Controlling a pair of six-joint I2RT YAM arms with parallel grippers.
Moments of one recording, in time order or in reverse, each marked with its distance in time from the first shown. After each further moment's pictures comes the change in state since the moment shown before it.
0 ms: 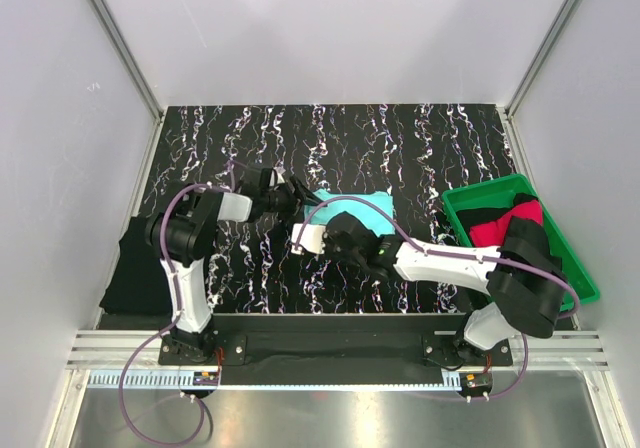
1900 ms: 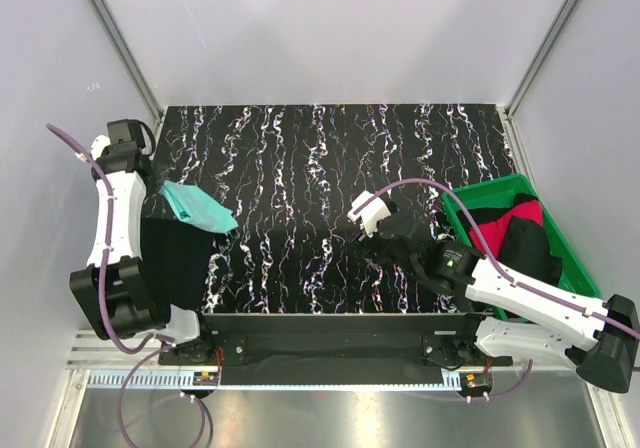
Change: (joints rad) left arm 0.584 -0.532 0.390 -1.095 -0.965 0.296; right arm -0.022 -0.501 -0.032 -0.397 0.210 0.527
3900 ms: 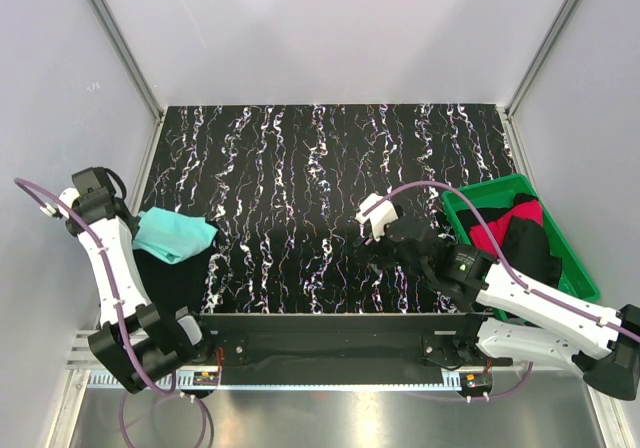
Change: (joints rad) left arm 0.276 -0.287 -0.232 -0.151 -0.065 0.189; right arm 0.000 -0.069 0.003 -0.075 -0.070 0.053
